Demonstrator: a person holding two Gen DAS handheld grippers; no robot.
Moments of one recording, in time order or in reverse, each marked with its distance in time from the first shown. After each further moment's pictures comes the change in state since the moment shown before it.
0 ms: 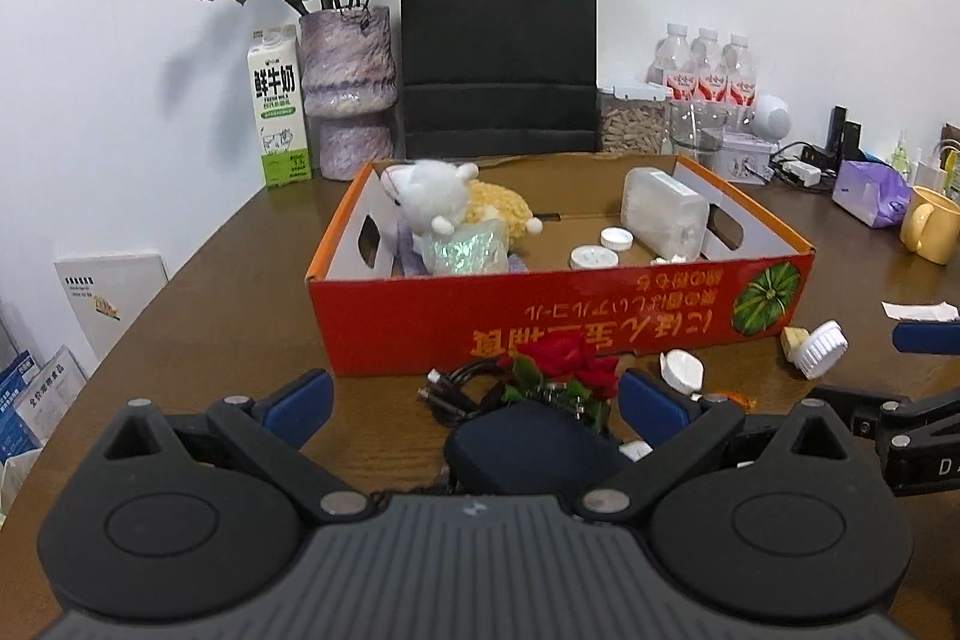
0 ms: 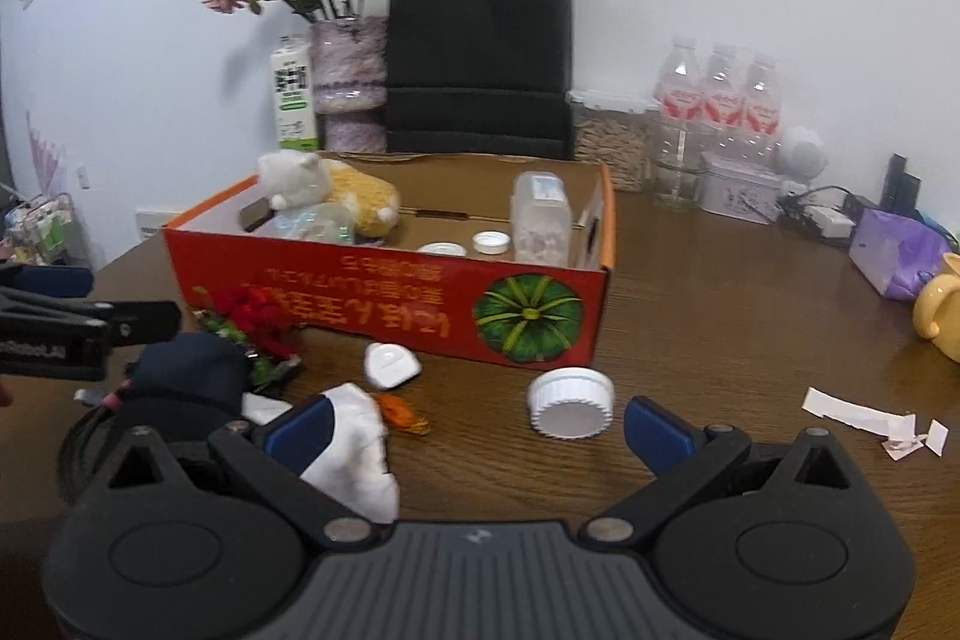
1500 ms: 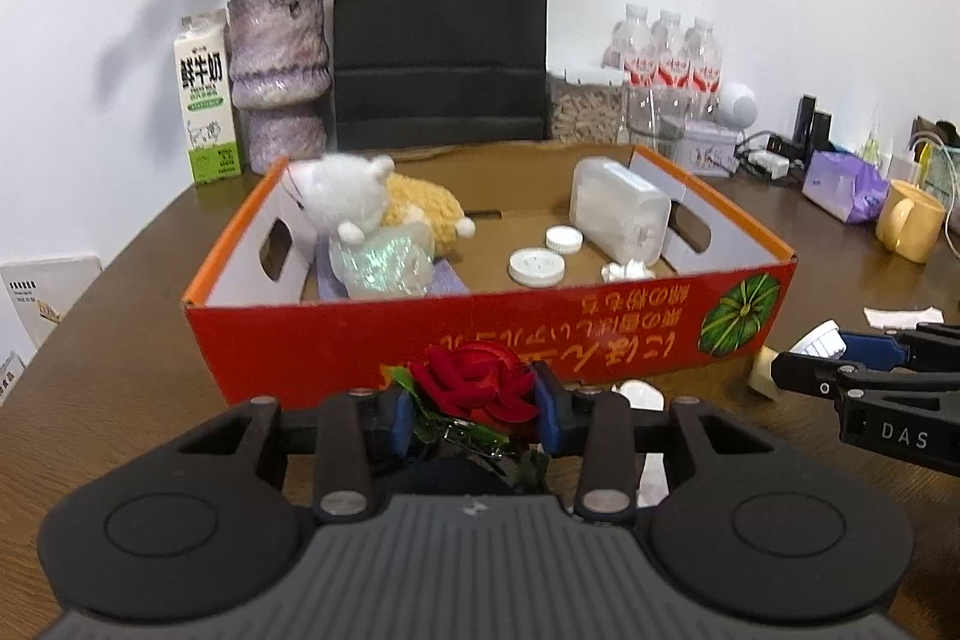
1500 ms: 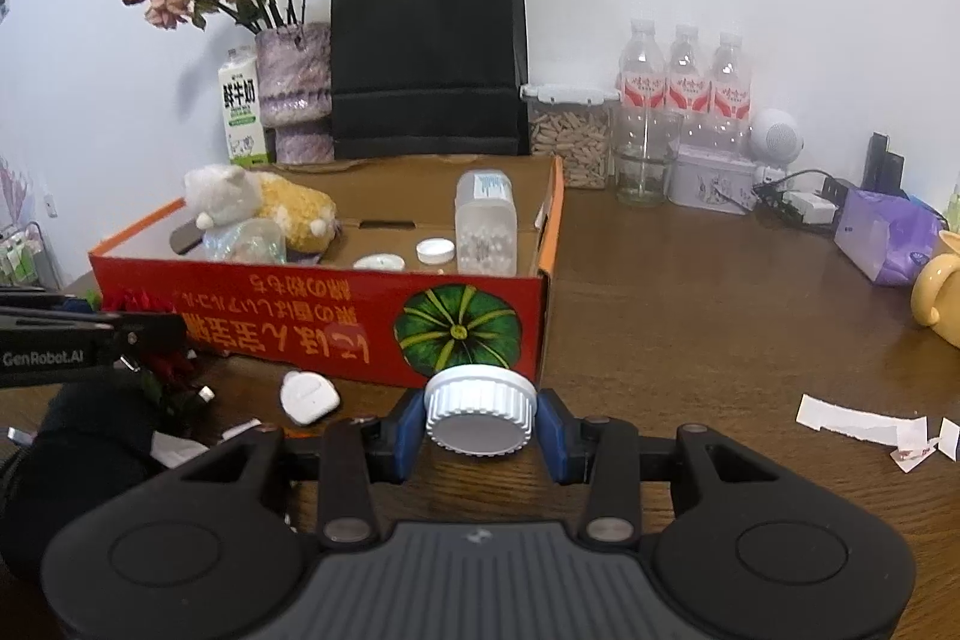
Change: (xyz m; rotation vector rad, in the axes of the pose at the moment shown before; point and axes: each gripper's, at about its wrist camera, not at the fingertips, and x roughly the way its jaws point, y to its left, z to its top) left arm 0.044 -0.023 0.013 0.008 0.021 -0.099; right arm 0.034 -0.025 0.003 0.051 -0.035 -0.031
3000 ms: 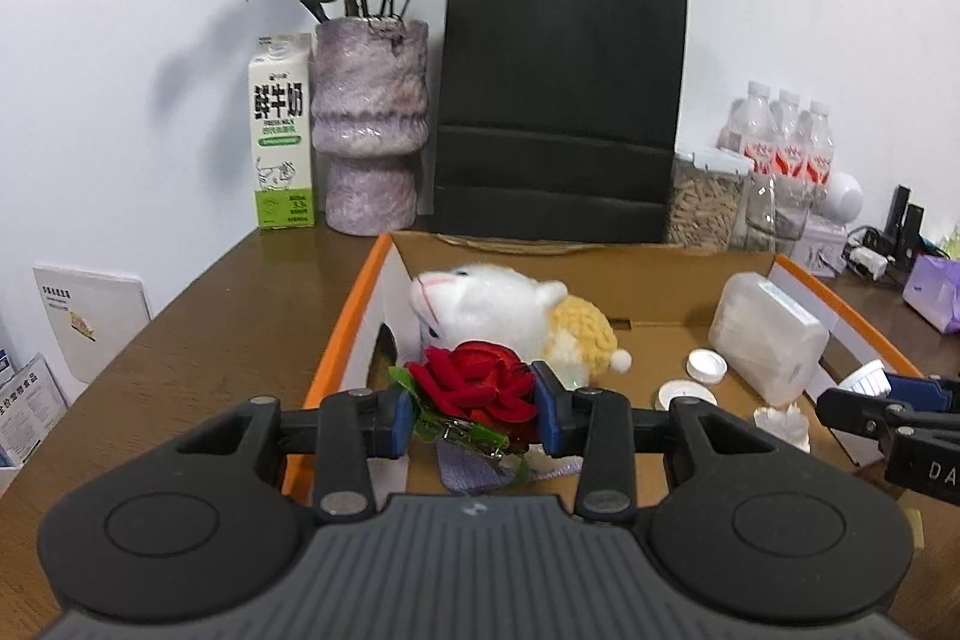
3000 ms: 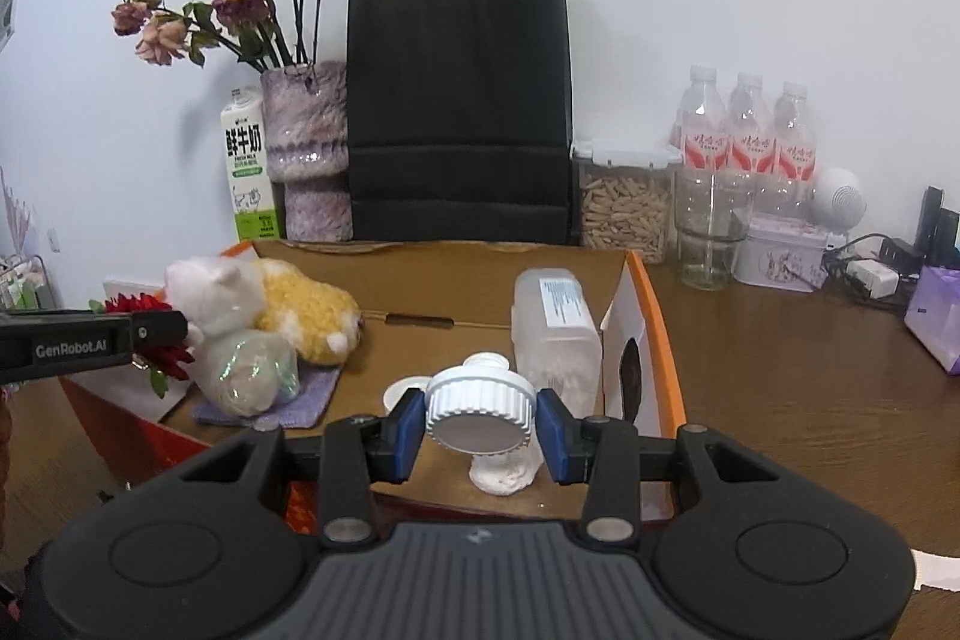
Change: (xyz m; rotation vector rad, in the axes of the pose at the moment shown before) left arm 0.059 0.065 0.044 -0.092 -0.091 0.098; right arm 0.074 0.032 0.063 -0.010 -0.063 0.023
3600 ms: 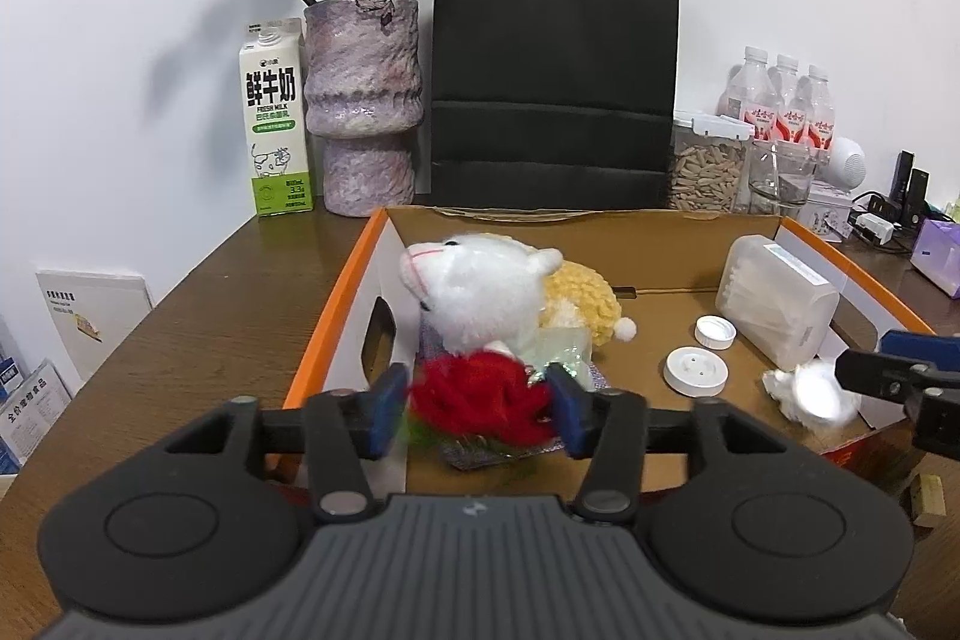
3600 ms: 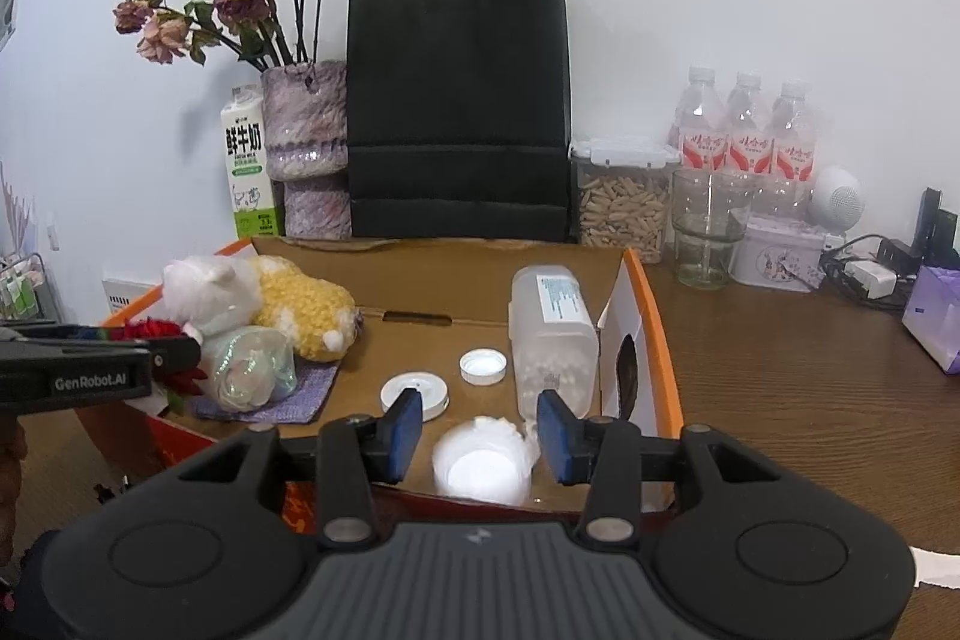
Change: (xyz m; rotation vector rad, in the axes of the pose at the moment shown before) left arm 0.005 -0.005 -0.008 0.034 0.031 0.024; right arm -0.004 -0.001 -0.001 -0.003 -0.014 0.000
